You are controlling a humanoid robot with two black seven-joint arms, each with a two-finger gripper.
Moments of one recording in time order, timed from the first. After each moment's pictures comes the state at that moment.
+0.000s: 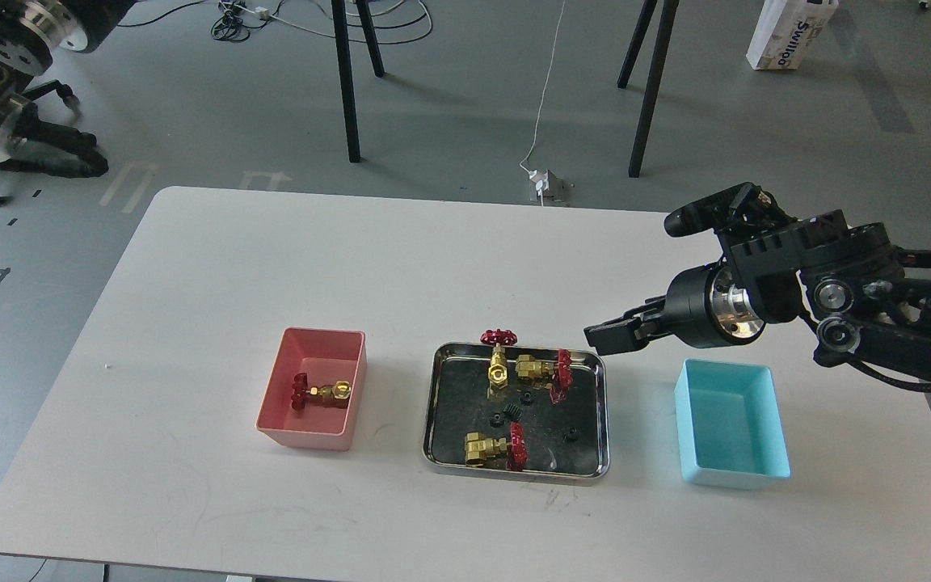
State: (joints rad) left arm -1.18 0.55 -0.70 -0.73 0.88 -0.14 -0.20; right arm 1.17 -0.67 -0.05 1.55 -1.35 0.49 -0.21
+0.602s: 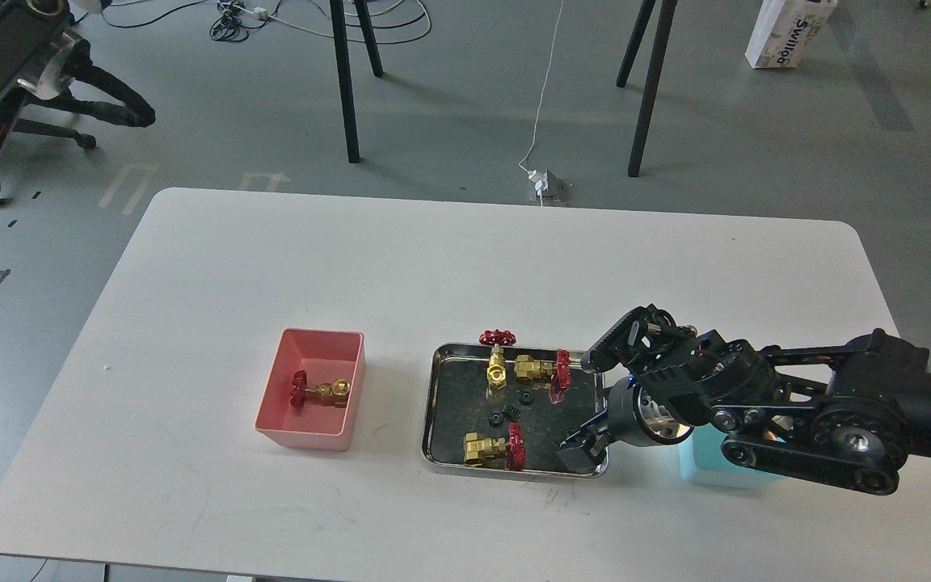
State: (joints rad) left arm -1.27 0.46 -0.60 -0.71 0.88 -0.20 -0.17; right arm 1.00 -0.42 -0.09 1.40 -1.64 0.49 -0.22
